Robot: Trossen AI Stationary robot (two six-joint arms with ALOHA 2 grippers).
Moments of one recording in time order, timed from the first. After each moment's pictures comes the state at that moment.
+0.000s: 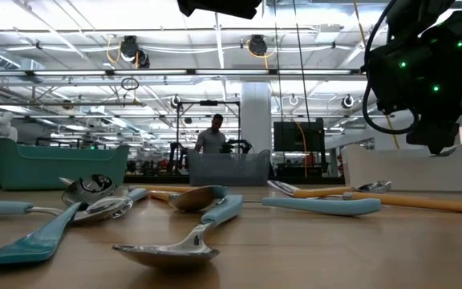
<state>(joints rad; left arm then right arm) -0.38 1.69 1.33 -0.29 -0.45 -0.13 0.01 1.35 0.66 -1.36 0.60 0.96</state>
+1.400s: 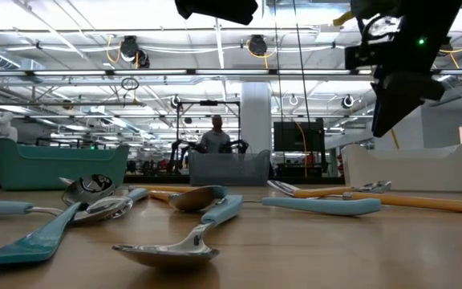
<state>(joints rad) -0.38 1.69 1.33 -0.33 -0.44 -0.12 0.25 1.35 0.85 -0.99 0.53 0.55</state>
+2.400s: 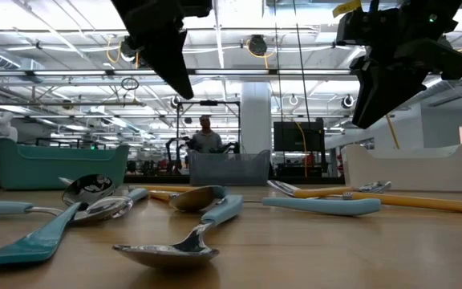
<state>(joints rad) -0.28 1.69 1.30 -0.77 -0.48 -0.35 0.33 1.35 0.85 -0.73 0.44 0.33</state>
